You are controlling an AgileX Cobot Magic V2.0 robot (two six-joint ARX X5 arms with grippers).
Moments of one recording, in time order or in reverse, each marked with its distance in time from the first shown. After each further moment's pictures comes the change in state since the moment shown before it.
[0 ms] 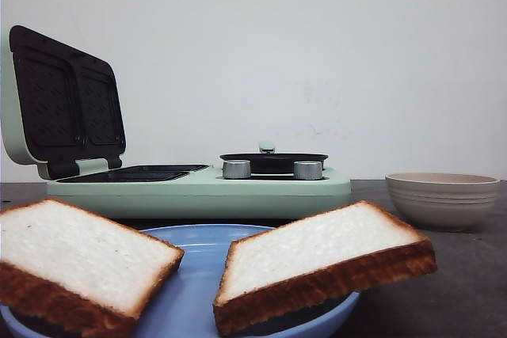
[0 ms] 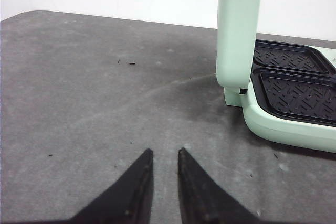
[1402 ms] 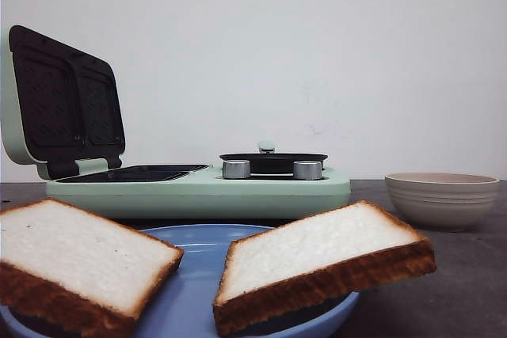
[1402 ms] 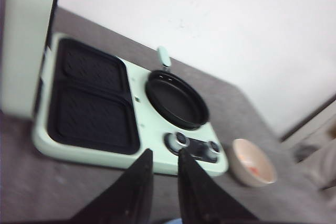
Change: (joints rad) left arm -0.100 0.354 0.554 -0.216 0.427 -0.339; right arm 0.000 0.252 0.505 0.035 -0.283 0.225
